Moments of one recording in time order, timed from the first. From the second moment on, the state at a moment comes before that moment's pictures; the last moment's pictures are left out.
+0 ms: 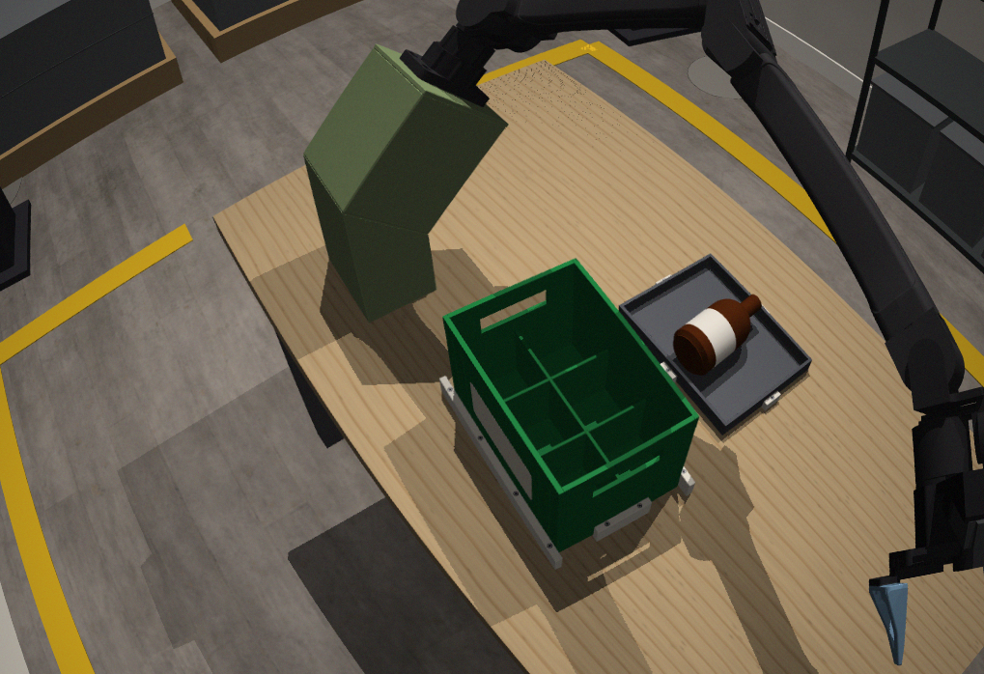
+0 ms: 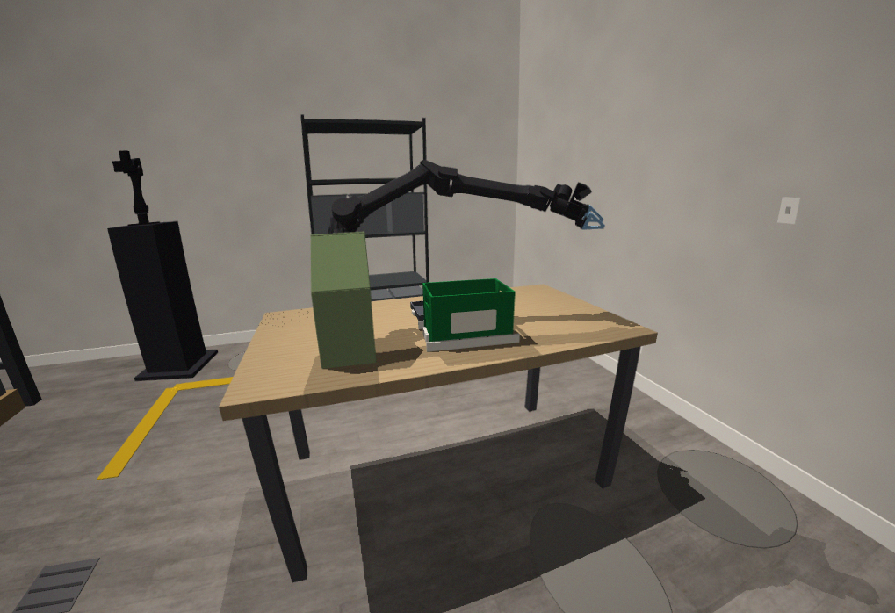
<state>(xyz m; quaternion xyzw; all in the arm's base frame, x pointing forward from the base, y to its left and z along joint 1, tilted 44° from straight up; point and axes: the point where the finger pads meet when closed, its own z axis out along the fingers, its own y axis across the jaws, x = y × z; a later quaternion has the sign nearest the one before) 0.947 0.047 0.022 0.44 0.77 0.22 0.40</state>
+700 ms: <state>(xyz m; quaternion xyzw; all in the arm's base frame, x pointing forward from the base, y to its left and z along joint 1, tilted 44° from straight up) 0.947 0.047 0.026 0.44 0.77 0.22 0.40</state>
